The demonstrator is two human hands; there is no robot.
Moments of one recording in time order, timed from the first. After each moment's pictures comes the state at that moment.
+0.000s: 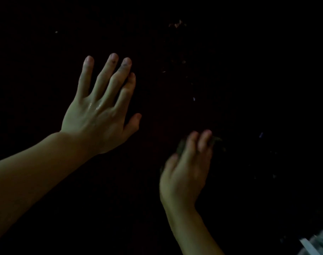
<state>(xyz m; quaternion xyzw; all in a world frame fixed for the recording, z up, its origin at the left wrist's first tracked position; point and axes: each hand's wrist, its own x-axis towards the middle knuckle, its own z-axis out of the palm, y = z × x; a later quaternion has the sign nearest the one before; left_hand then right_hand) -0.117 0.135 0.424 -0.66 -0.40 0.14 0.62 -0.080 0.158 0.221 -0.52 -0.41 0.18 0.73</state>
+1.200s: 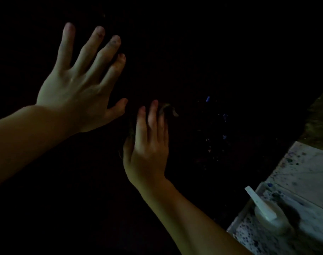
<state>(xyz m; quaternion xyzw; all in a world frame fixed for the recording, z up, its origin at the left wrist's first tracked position) -0.071 0.179 0.368 -0.71 -0.33 0.20 0.60 -0.056 0.169 0.178 -0.46 -0.48 0.13 0.73</state>
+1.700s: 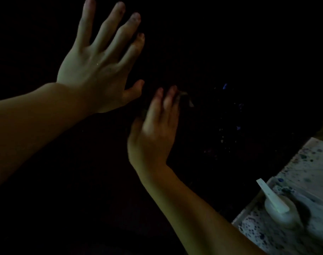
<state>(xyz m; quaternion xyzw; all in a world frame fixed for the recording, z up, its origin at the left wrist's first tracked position) -0.069 0.178 0.366 -0.72 -0.34 0.19 0.58 -0.068 0.162 0.197 -0.49 -0.43 0.21 0.73</state>
